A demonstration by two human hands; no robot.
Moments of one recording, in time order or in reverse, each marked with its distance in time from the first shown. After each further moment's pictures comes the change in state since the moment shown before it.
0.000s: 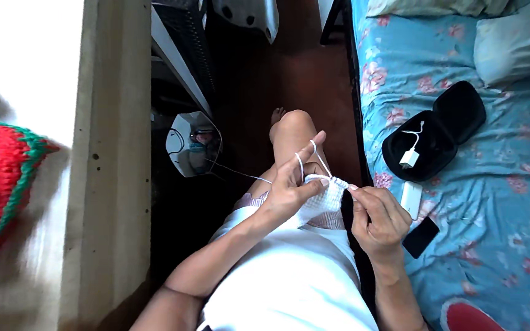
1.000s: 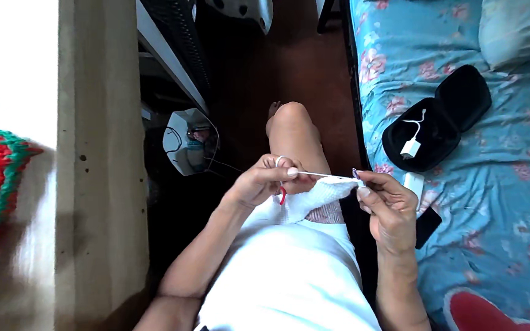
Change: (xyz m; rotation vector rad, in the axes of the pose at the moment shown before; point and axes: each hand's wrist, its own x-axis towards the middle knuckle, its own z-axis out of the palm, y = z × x) left_hand 0.005 -0.019 -0.059 -0.255 -0.286 -0.102; right_hand -0.002 0.008 -0.013 1.023 -0.062 0.699
